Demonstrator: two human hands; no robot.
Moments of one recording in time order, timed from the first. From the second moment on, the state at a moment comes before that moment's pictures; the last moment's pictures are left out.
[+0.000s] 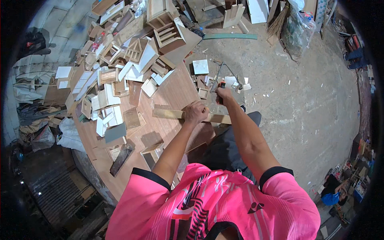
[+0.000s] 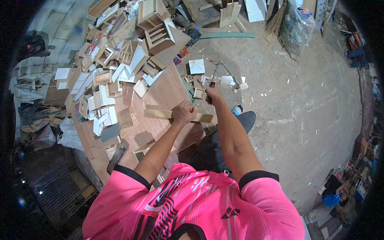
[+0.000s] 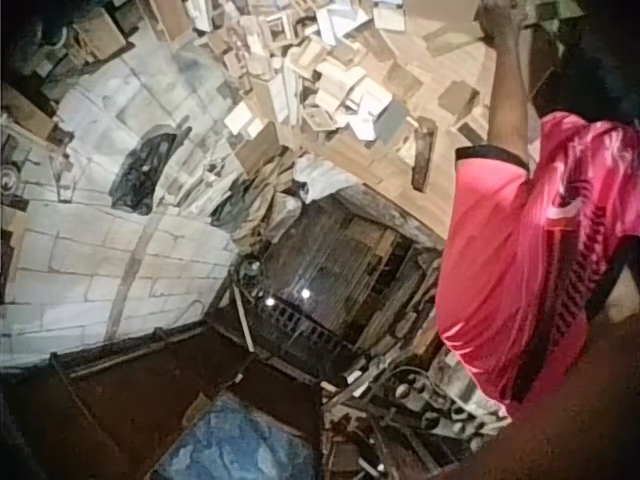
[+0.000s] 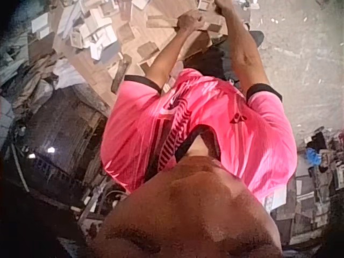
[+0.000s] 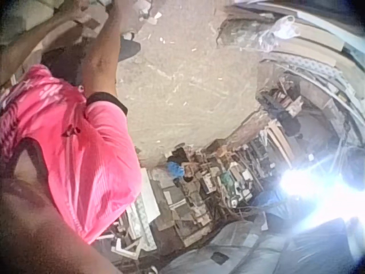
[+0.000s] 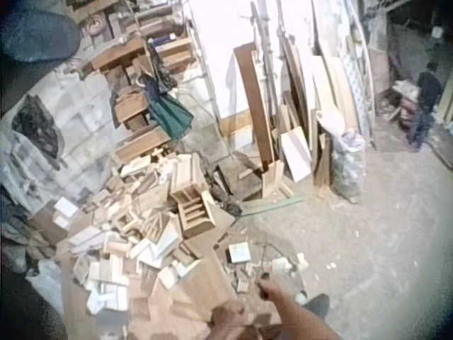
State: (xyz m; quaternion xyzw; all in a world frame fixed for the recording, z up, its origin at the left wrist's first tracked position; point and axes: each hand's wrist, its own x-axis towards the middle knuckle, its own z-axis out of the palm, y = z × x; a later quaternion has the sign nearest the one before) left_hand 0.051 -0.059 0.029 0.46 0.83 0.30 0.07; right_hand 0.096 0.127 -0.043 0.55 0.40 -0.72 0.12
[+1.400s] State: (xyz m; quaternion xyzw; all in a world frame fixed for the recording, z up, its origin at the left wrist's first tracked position) left_hand 0.035 -0.073 0.120 0.22 0.60 0.32 0.70; right_hand 0.284 0.080 0.223 0.32 0.66 -0.68 -0.09
